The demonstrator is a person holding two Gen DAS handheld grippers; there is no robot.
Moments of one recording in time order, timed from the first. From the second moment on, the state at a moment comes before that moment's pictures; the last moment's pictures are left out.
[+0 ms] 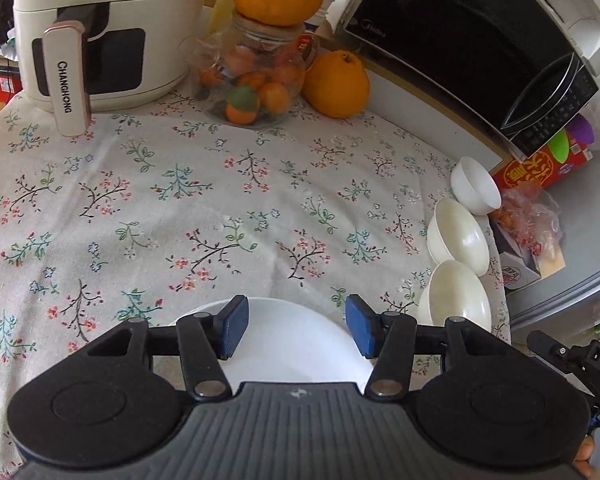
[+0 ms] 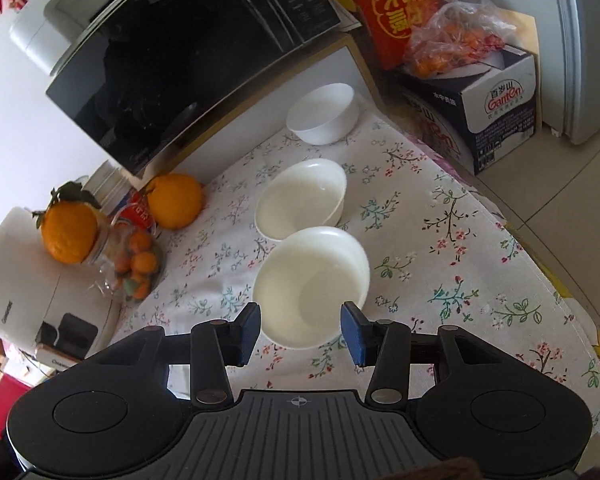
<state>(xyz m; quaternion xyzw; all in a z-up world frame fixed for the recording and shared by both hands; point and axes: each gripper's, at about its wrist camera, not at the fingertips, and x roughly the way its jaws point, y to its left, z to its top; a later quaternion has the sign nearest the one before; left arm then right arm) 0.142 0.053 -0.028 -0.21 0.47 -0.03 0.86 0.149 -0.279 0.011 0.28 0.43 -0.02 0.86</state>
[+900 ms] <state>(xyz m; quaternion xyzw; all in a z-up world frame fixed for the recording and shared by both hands) 0.381 -0.151 -0.052 -0.13 0.44 -0.10 0.88 0.360 -0.379 -0.050 0.37 0.40 -0.07 0.83</state>
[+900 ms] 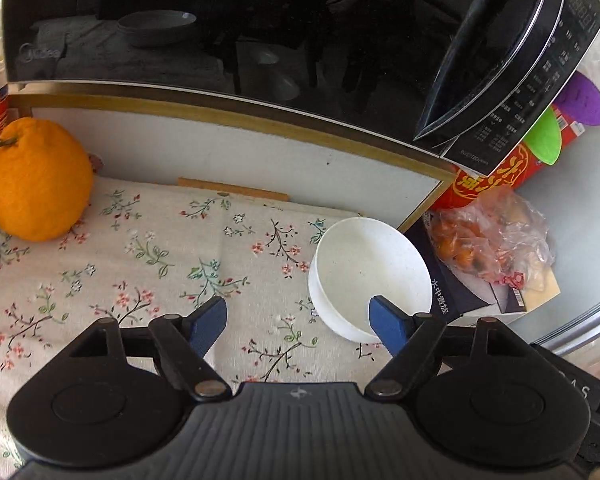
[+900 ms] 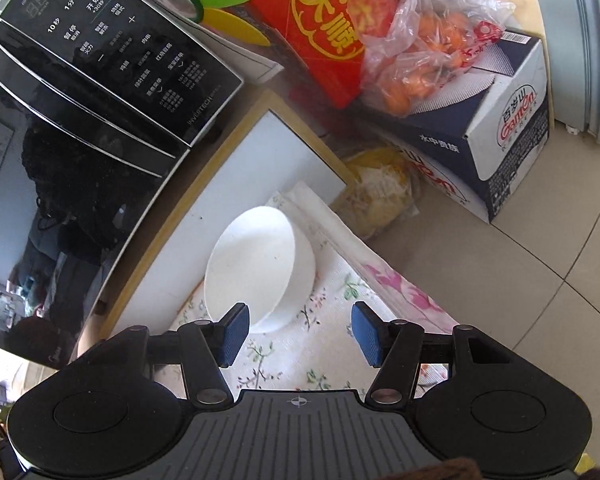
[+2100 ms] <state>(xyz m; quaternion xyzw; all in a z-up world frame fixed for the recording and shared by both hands) 0.374 -0.159 -0.042 -0.12 0.43 -0.14 0.88 0.367 -0.349 -0.030 0.28 0.40 -0.07 0.87</state>
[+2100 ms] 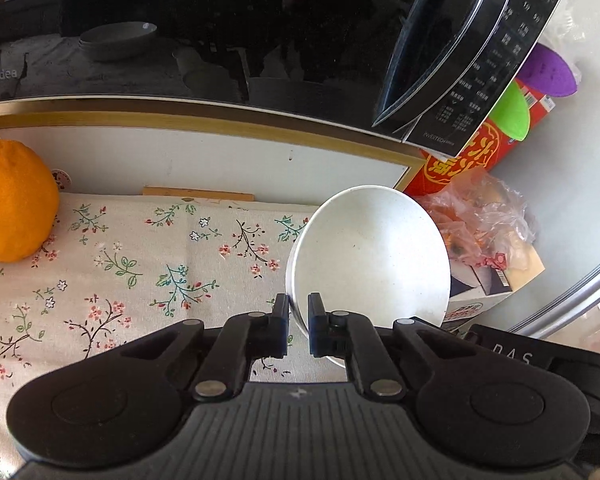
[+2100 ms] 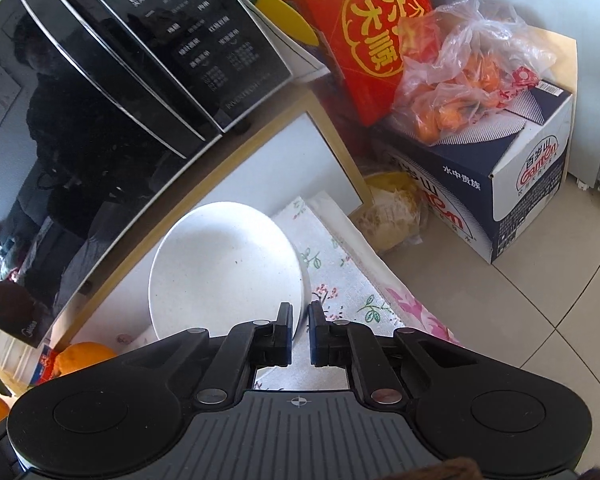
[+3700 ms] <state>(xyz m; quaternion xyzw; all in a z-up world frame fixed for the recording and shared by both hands) 0.118 -0.033 -0.021 -0.11 0.44 -0.17 0.88 0.109 -0.208 0.031 0.03 0.47 0.09 0.88</state>
